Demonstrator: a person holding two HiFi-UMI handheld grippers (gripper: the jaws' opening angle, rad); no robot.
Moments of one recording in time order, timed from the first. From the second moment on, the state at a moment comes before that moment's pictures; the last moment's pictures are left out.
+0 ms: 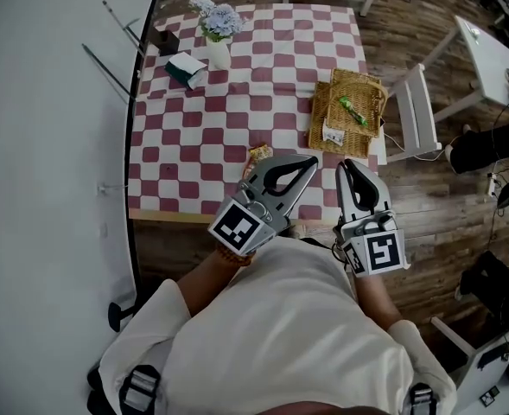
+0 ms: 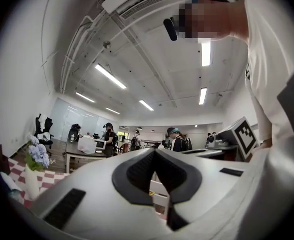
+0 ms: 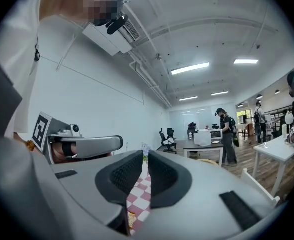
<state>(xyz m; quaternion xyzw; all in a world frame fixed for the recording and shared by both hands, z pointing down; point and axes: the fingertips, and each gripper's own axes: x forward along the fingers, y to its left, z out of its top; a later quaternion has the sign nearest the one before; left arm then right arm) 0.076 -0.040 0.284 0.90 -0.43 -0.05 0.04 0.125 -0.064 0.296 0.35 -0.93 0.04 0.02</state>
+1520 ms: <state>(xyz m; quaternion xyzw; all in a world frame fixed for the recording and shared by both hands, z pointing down) -0.066 -0.013 0.359 0.81 -0.58 -0.02 0.09 -0.022 -0.040 0.383 0.17 -0.98 0.07 0.12</state>
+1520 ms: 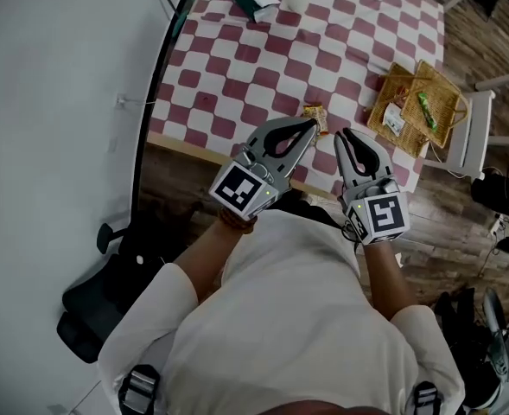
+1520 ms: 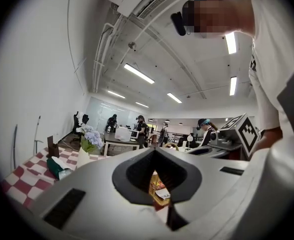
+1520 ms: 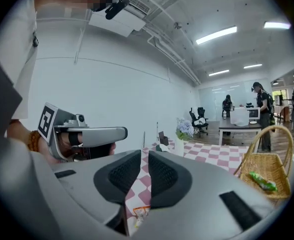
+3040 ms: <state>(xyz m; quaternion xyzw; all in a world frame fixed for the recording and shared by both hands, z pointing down) -0.114 -0.029 0.578 0.79 -0.58 -0.01 0.19 -0.061 -0.062 0.701 0.15 -0.89 0.14 0.41</state>
